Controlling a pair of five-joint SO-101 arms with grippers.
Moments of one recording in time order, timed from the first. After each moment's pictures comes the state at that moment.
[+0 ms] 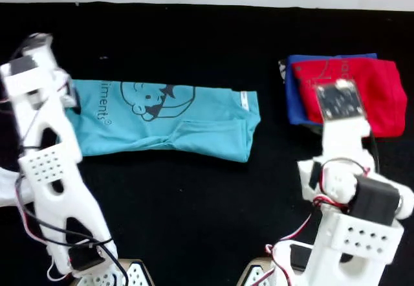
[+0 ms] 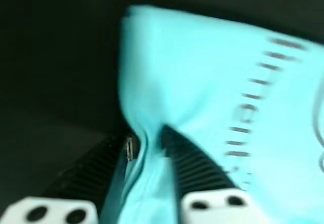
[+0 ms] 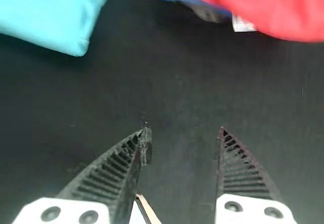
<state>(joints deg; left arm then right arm) -30.7 64.2 -61.6 85.7 -20.1 11.8 -54.9 26.9 97.5 22.9</state>
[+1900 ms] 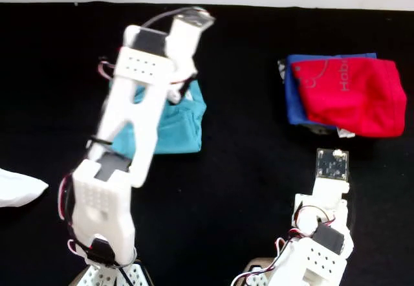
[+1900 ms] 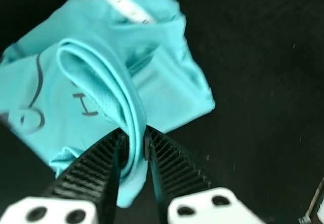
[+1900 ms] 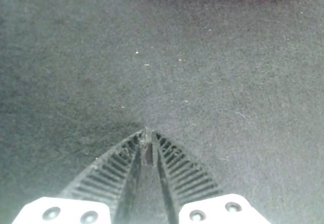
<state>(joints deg) 11.2 28.1 -41.3 94.5 -18.8 25.1 -84.2 95.1 52.0 22.9</state>
